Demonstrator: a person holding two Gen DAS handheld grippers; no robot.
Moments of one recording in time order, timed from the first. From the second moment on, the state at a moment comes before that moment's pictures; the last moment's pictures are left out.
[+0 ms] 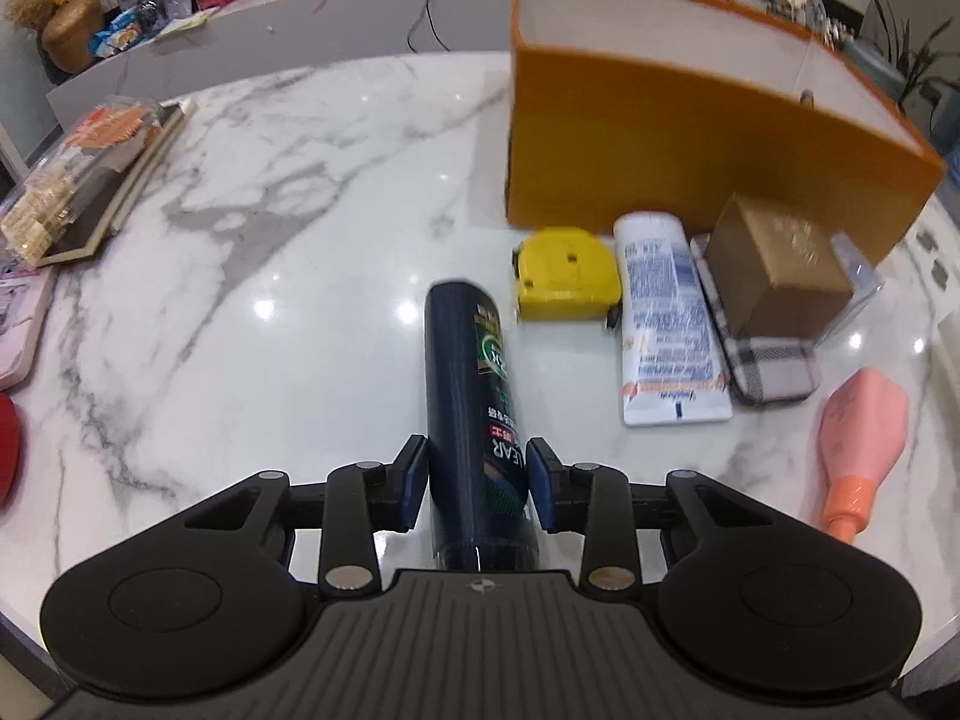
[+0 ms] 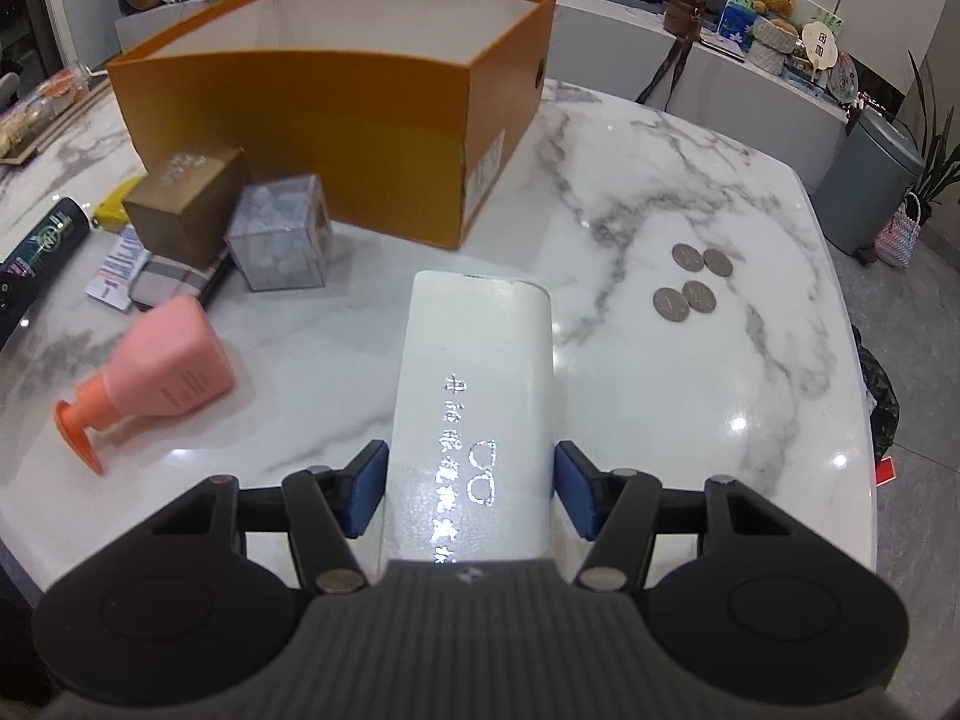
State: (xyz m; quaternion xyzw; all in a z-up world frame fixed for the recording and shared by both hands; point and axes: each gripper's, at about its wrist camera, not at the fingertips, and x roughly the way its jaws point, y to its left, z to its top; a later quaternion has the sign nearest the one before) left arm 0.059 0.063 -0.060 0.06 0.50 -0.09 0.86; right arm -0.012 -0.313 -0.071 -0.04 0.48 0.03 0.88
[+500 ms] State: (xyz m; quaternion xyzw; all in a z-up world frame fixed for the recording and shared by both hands) left arm 0.047 0.079 -0.036 0.06 0.48 -0.08 0.87; right arm -0.016 -0.307 -0.039 -0.02 0.44 0.04 0.90
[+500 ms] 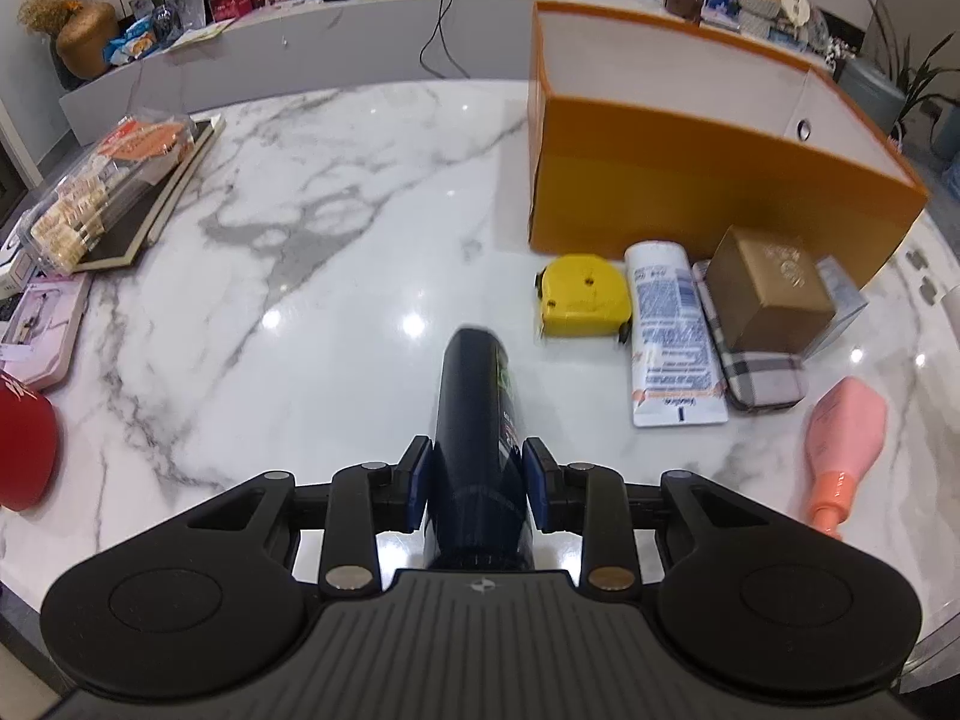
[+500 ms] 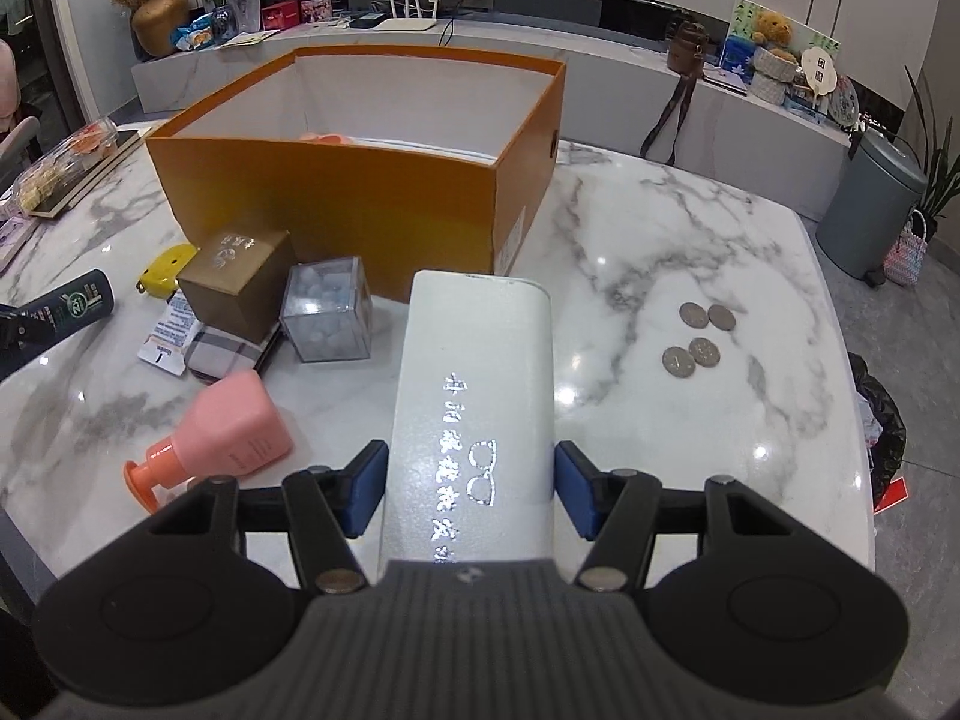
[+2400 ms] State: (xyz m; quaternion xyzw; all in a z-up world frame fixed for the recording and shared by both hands) left arm 0.236 -0.036 0.006 0.01 0.42 -0.14 0.90; right arm 0.202 -0.284 0.006 0.12 0.38 0.05 0.92
